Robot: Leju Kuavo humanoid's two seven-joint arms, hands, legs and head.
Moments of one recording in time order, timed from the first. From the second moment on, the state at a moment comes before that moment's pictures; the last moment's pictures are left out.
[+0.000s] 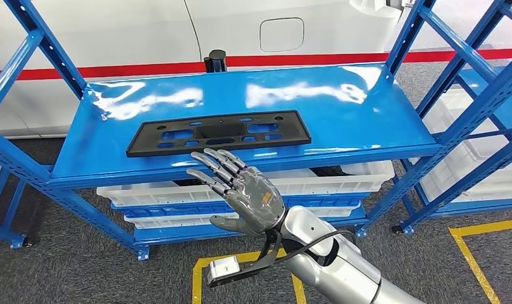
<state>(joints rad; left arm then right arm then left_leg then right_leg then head) -0.07 0.04 -0.76 -0.21 0.65 0.25 -0.28 -0.54 -0.11 0.97 -1.47 0.82 -0.39 -0.25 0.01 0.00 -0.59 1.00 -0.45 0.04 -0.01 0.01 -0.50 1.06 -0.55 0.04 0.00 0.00</state>
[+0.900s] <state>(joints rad) -0.07 0.04 -0.75 -0.21 0.63 0.28 -0.28 -0.55 -0.09 0.99 -1.43 0.84 -0.35 -0.22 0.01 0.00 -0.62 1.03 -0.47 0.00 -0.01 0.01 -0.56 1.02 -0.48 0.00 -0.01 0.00</state>
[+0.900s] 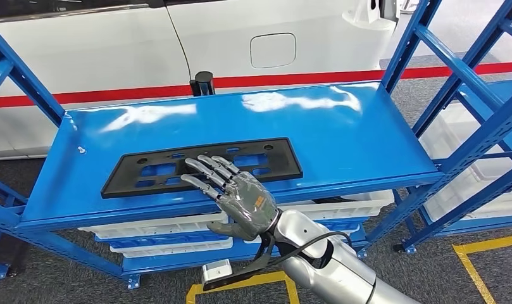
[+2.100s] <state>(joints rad) -0.09 0.03 -0.75 -0.21 0.62 0.29 -0.27 -0.61 0.01 0.96 -1.09 0.71 -0.46 -0.20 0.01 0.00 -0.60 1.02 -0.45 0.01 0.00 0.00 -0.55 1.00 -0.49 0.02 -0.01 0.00</state>
